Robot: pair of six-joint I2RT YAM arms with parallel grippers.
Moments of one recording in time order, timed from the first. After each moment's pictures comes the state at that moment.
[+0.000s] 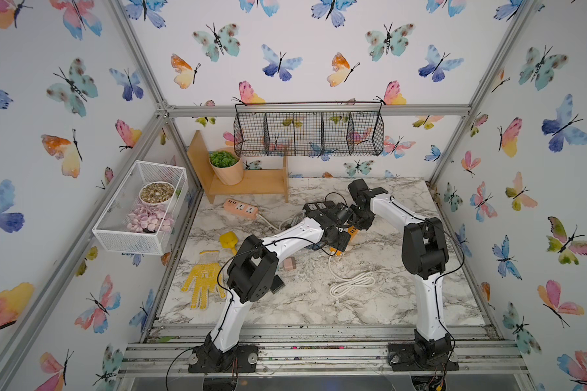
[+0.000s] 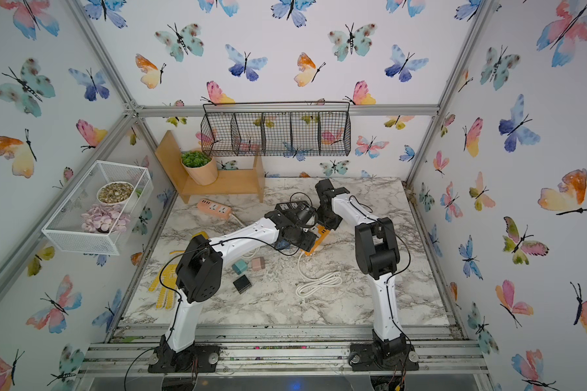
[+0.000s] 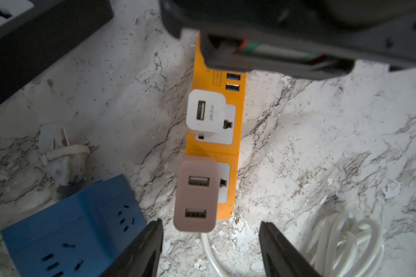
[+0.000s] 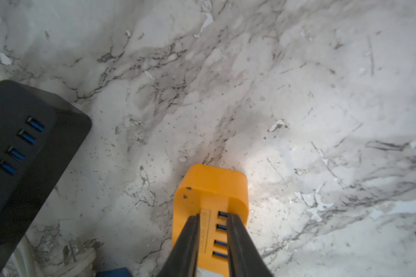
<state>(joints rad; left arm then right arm) -0.83 2.15 1.82 -0.73 -0.03 -0.24 0.39 2.22 1.85 -0.92 0.05 0.89</state>
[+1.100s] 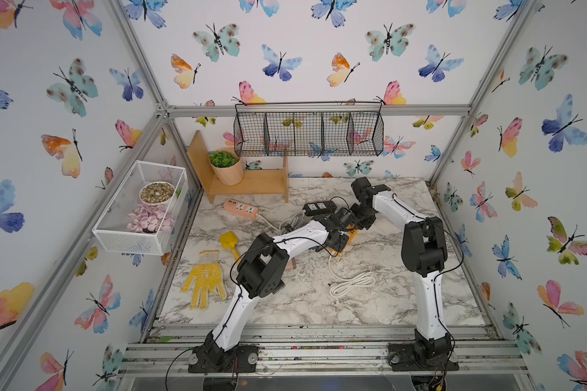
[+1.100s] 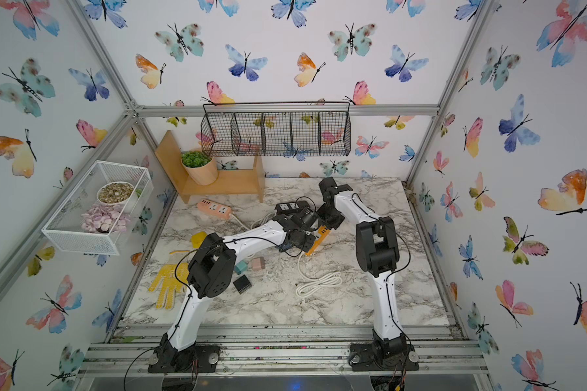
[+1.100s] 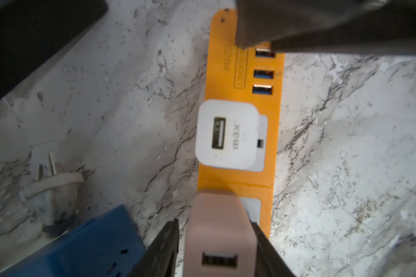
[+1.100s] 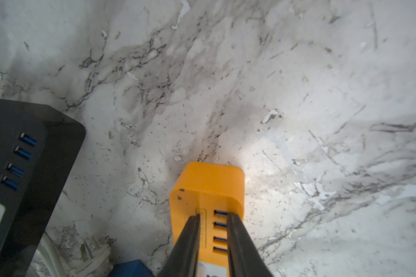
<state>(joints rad) -0.84 2.25 1.84 -0.67 -0.12 -0.18 0.36 2.27 1.93 -1.00 -0.05 0.97</state>
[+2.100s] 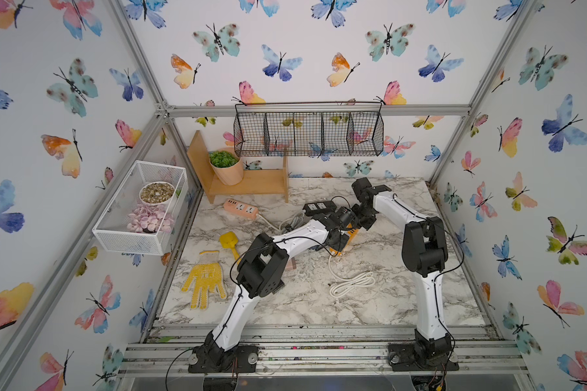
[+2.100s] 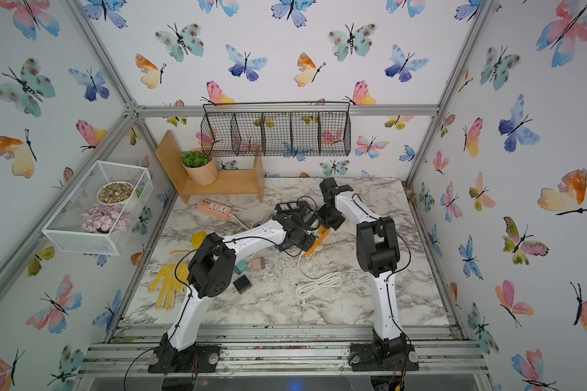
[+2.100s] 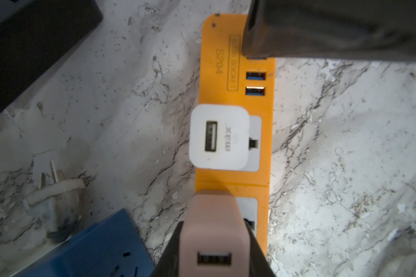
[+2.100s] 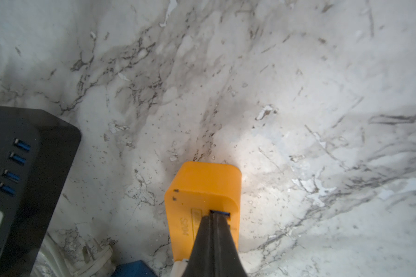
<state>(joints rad) -0.82 2.25 1.86 -0.69 -0.08 -0.16 0.36 2.27 1.91 -1.00 -0.05 1.00</state>
